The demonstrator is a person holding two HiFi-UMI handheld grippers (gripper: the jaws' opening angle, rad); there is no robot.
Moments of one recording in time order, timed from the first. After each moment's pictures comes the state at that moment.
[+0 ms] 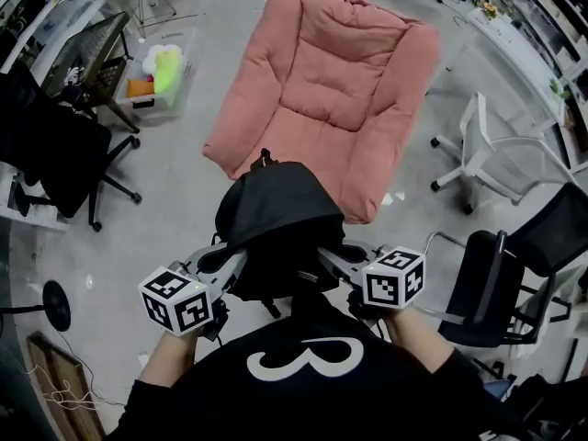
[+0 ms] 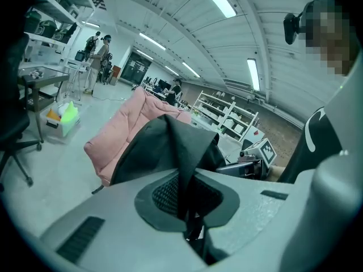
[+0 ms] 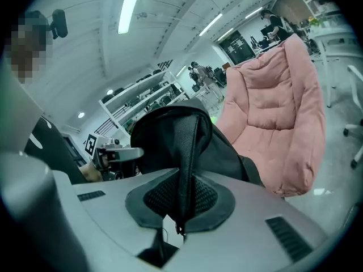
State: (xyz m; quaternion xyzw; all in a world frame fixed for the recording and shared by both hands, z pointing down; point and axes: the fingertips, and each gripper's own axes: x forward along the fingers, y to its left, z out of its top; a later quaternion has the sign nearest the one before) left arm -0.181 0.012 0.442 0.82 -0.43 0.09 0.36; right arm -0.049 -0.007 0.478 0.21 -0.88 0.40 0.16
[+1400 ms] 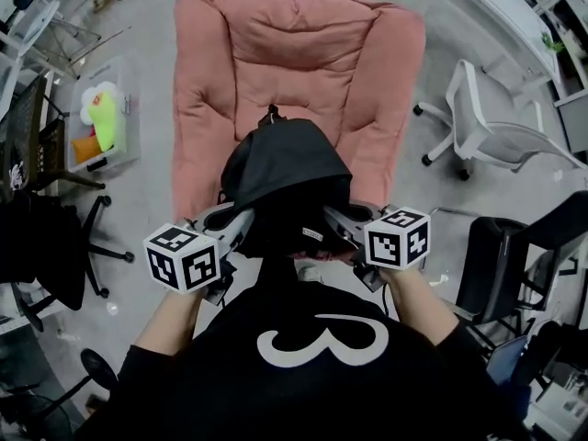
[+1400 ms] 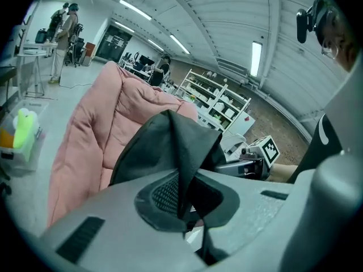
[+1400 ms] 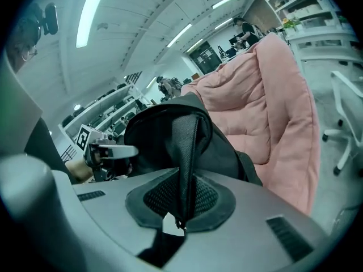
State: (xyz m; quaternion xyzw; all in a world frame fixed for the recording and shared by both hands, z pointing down) left arm -0.124 -0.356 0.488 0.85 -0.31 0.18 0.38; right arm 0.007 -0.339 0.526 0.34 -0.82 0.44 0.15
